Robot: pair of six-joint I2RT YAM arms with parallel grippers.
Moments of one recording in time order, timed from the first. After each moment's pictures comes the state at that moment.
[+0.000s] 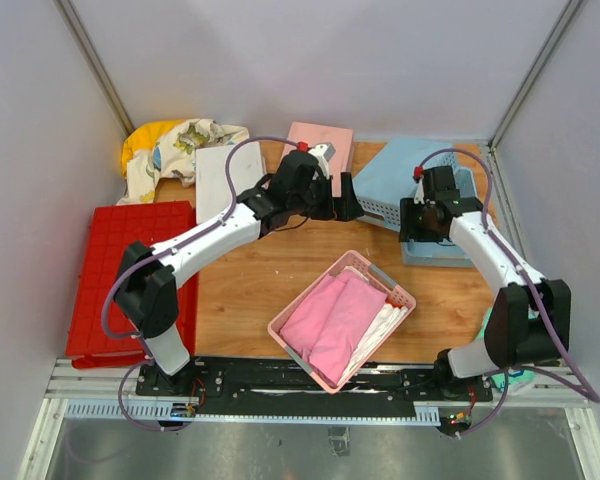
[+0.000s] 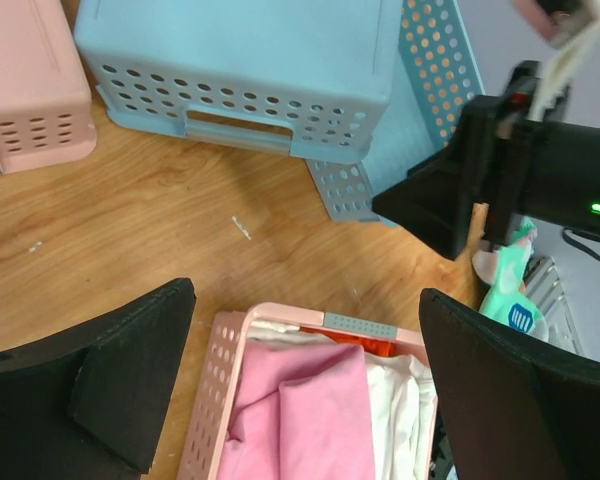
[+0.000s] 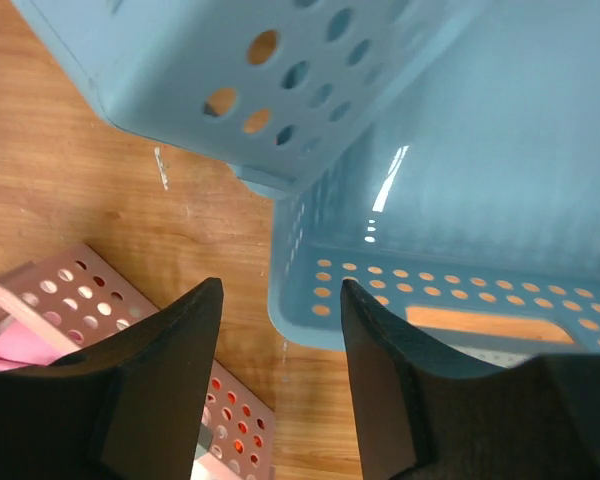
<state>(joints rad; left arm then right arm) -0.74 1.71 1.46 -0.24 0.14 -0.58 0.16 1.41 1.11 -0.69 -0.02 0.15</state>
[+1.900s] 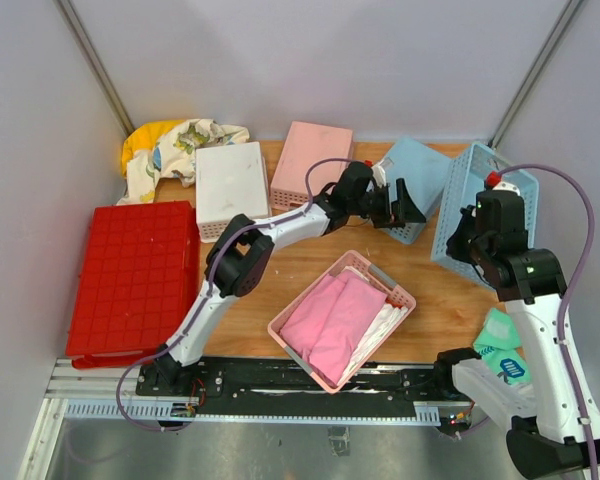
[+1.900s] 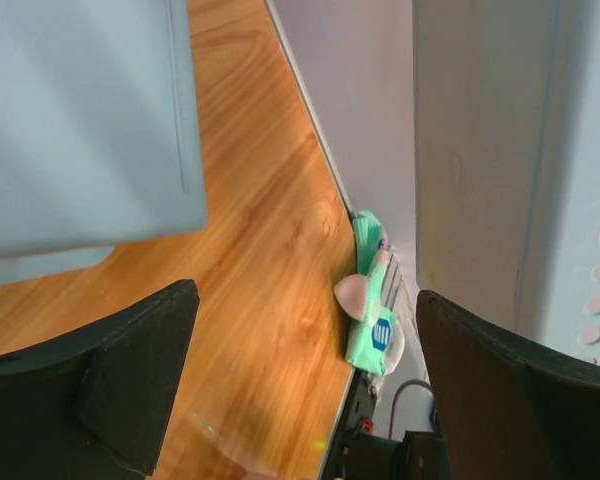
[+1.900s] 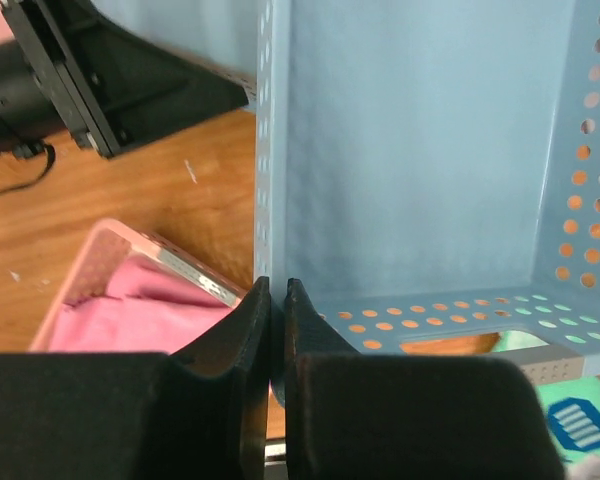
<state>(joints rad) -0.81 2.39 1.92 0.19 0.52 -0.95 0.19 0.88 1.20 -1.05 0.21 0.38</state>
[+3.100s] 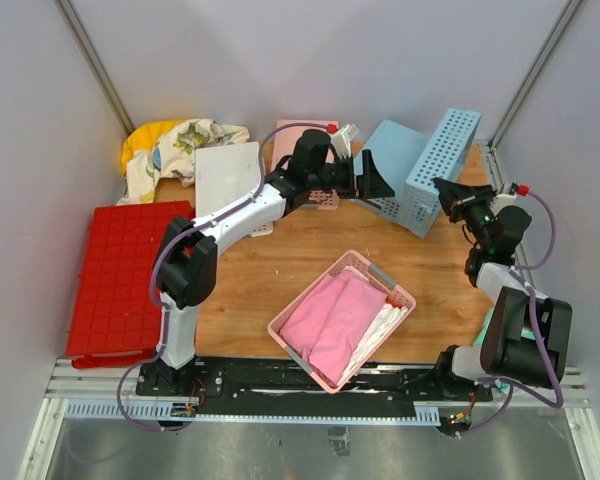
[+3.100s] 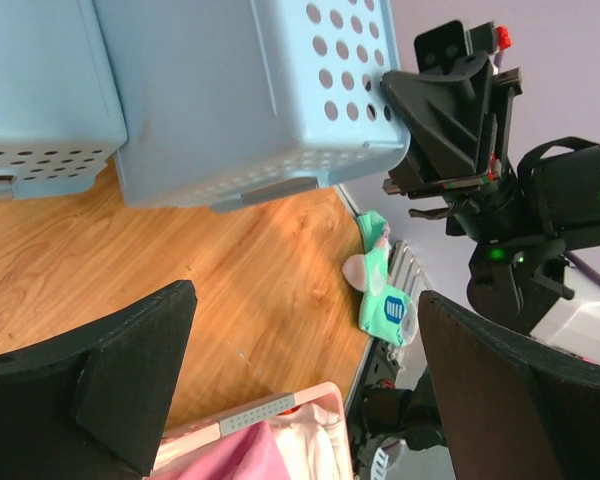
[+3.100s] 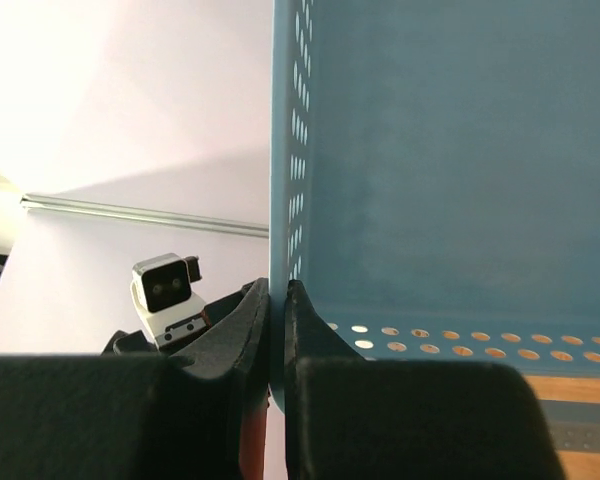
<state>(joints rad) -0.69 2.00 1.71 0.02 0.56 -0.72 -0.27 1.34 0.59 0.86 -0.62 1.45</state>
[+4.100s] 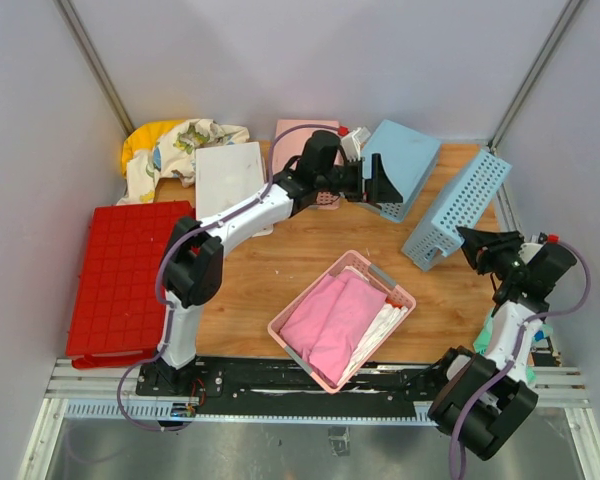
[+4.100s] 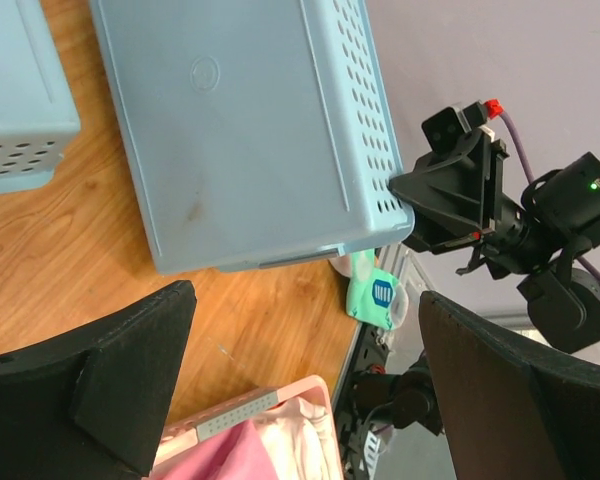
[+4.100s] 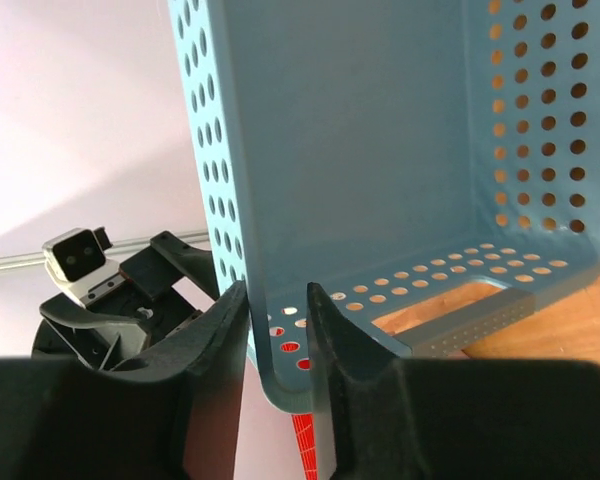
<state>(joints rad) -0.72 2.04 1.76 -0.01 0.59 -0.71 -0.66 0.95 0.48 0.05 -0.89 1.16</state>
